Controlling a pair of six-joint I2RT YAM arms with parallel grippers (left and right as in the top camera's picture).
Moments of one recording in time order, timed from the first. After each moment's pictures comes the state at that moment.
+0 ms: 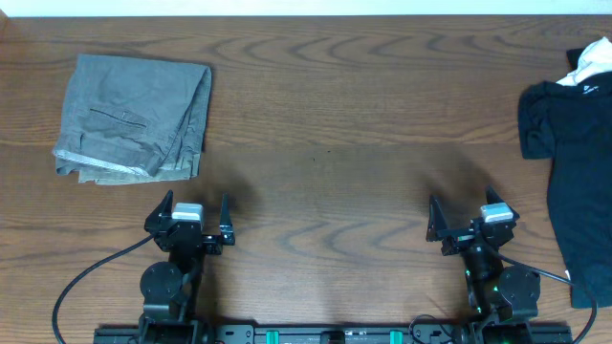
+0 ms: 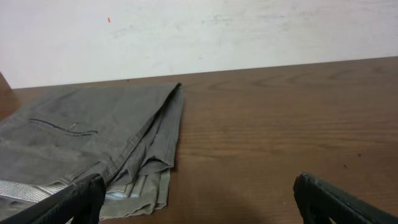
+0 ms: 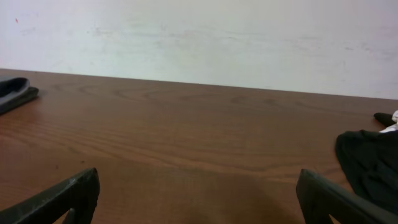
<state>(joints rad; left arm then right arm) -0.07 0.04 0.02 -0.11 0.01 0.05 0.08 0.01 0.01 -0.06 -0.09 0.02</state>
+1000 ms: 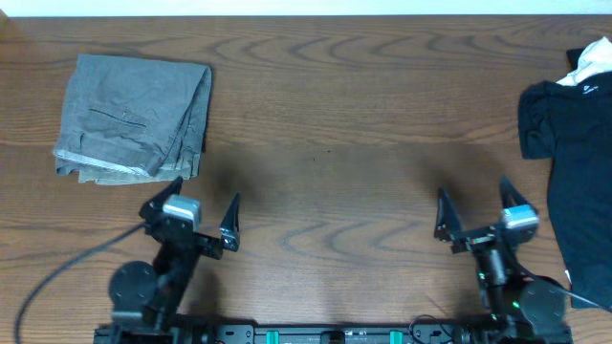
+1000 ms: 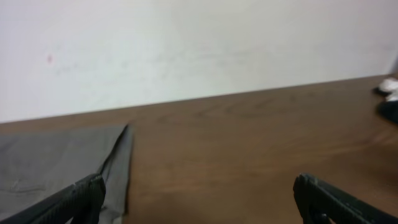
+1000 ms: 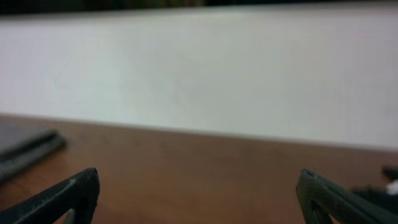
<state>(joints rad) -0.07 0.23 0.41 -0.28 0.26 -0.01 0.08 0.06 0.20 -0.03 -0.14 0.07</state>
